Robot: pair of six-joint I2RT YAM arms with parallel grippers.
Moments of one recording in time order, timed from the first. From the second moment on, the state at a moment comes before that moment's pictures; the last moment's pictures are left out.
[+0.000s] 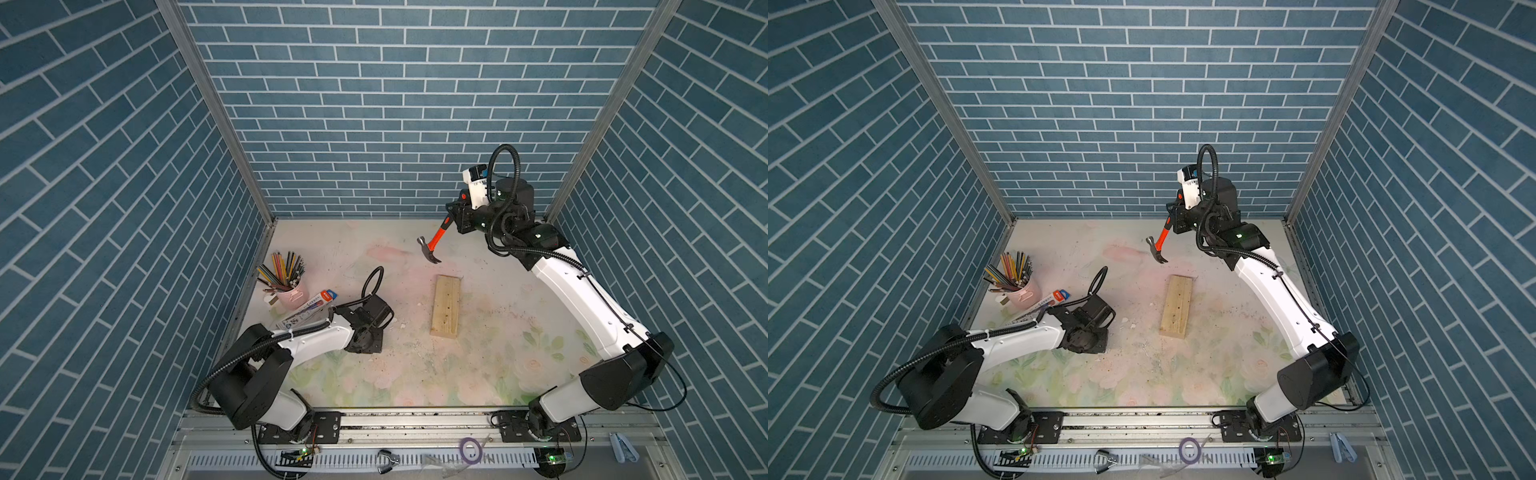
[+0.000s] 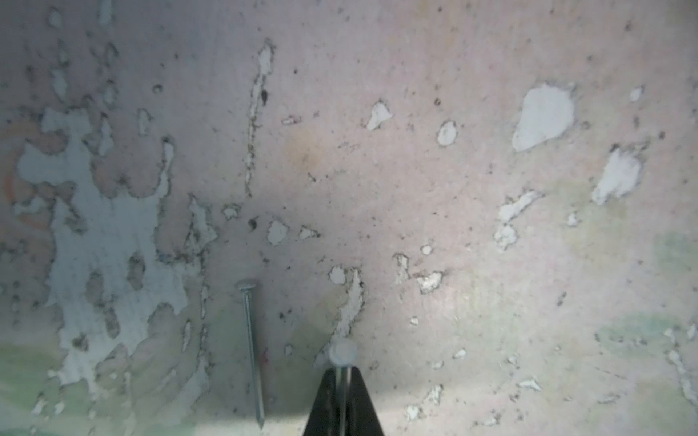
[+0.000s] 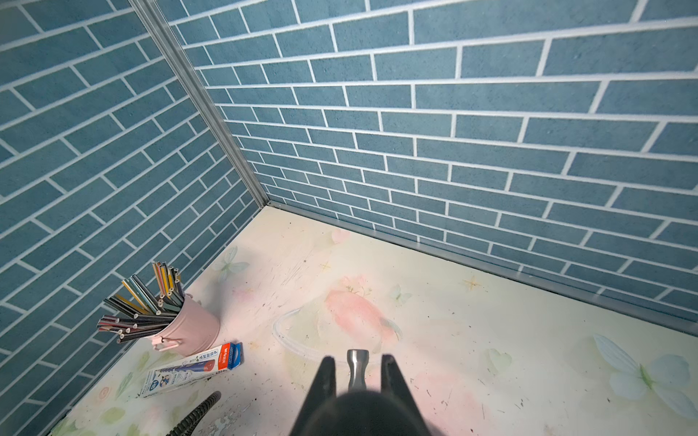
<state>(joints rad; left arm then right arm) -0.72 1.48 0.72 -0.57 -0.08 -0.63 0.52 1.53 1.66 -0.45 -0.17 0.16</state>
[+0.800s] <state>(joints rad) -0.72 1.49 0.75 -0.59 -0.08 -0.63 0.52 1.53 1.66 -0.45 -0.17 0.16</state>
